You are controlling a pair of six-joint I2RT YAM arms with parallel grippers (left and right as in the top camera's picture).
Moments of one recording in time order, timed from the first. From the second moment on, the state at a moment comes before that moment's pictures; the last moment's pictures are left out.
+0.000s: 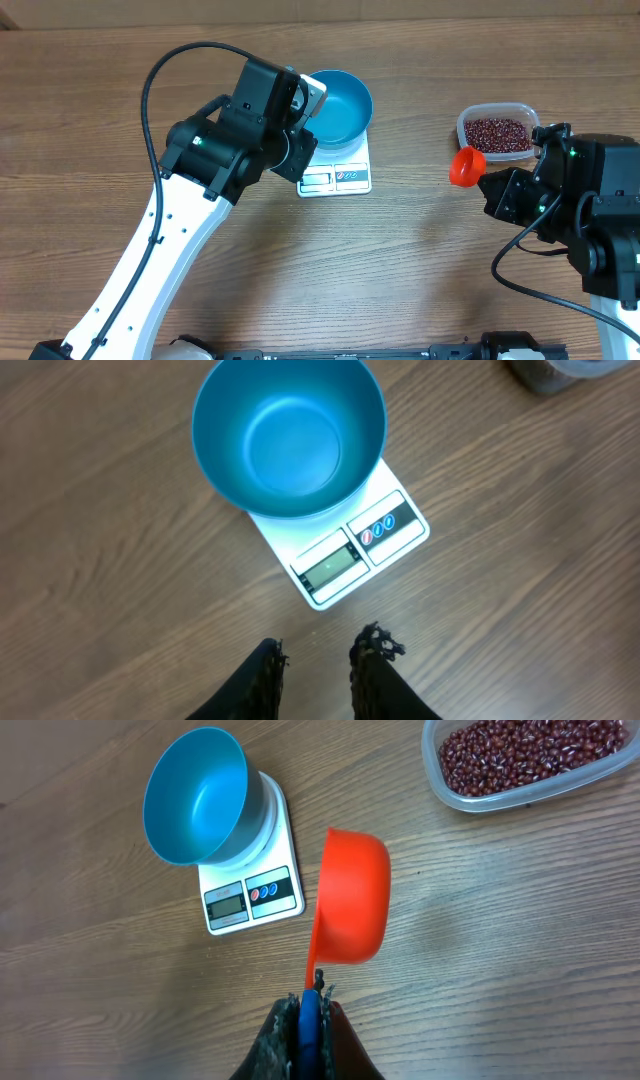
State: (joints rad) left arm -0.49 1.50 1.62 -1.10 0.01 0.06; right arm 0.01 1.02 1.29 -1.20 -0.28 0.36
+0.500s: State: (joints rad) left arm -0.50 1.50 1.27 -0.74 0.13 0.08; right arm 0.01 1.02 1.29 -1.20 -0.27 0.36
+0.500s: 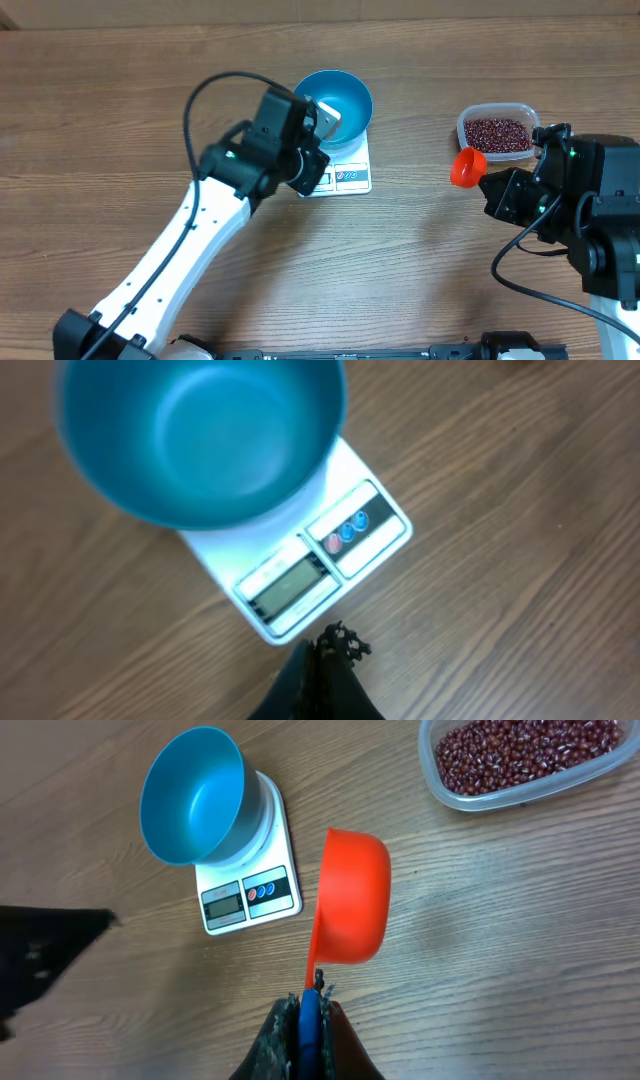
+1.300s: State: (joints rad) left arm -0.73 1.77 1.03 -0.16 -0.15 -0.17; right arm 0.01 1.02 1.29 -1.23 -0.27 0.36
